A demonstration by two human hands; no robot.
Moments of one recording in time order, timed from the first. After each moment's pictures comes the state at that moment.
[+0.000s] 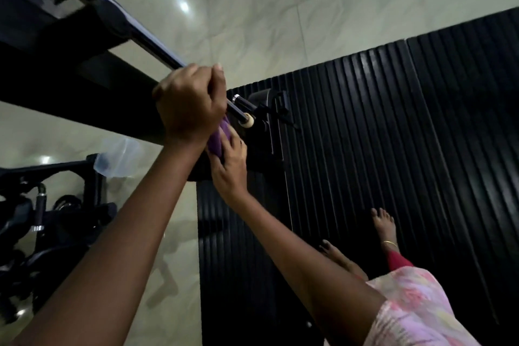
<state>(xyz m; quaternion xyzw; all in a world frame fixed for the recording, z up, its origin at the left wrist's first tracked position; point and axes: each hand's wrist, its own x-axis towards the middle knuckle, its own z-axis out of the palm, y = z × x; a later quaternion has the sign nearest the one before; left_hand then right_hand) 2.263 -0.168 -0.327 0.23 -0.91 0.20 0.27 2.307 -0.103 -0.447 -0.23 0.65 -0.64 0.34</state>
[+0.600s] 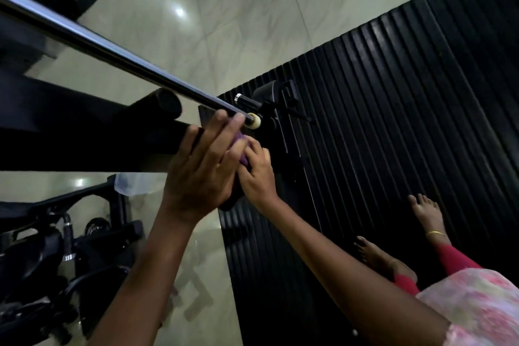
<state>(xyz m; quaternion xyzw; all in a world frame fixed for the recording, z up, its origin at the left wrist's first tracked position) 2.322 -0.168 -0.387 -0.04 -0.96 0.24 0.15 2.287 -0.112 -0.515 -0.20 0.66 -0.65 0.33</state>
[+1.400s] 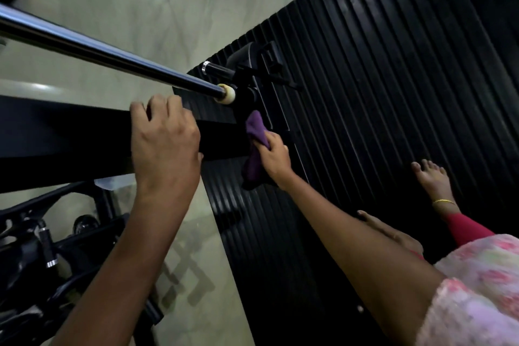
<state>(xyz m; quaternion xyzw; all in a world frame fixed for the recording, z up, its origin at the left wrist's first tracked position) 2.290 -0.172 -0.454 0.18 -0.83 0.44 -0.27 2.278 -0.118 -0.680 -0.01 0.67 -0.56 0.48</state>
